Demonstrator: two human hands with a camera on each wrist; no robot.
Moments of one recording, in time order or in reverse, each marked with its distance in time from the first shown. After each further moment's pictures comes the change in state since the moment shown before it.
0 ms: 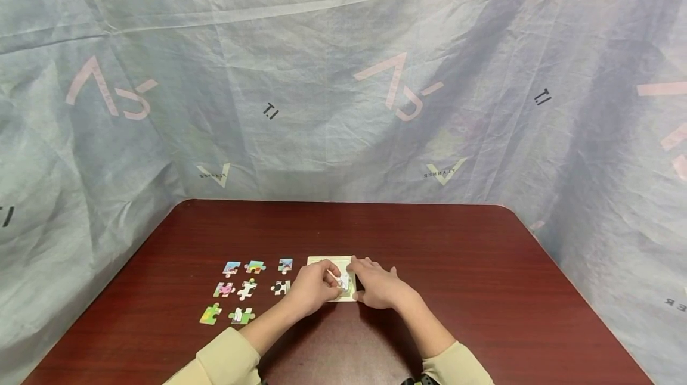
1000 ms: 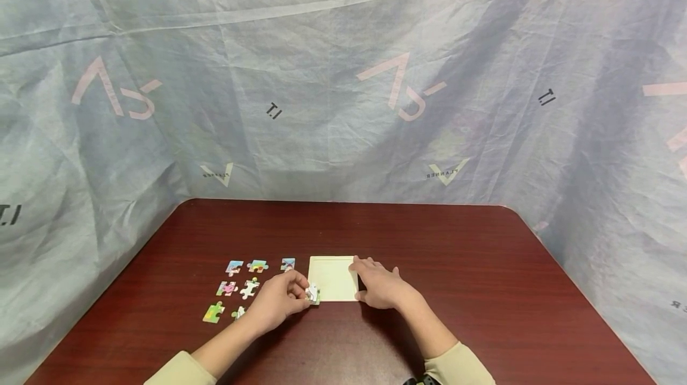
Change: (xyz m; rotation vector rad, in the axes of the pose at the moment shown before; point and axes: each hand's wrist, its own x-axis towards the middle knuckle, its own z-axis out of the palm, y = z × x) left_hand -0.046 -0.029 -0.044 -0.113 -0.015 -0.096; right_hand 0.000 0.003 0.002 0.036 -0.008 -0.004
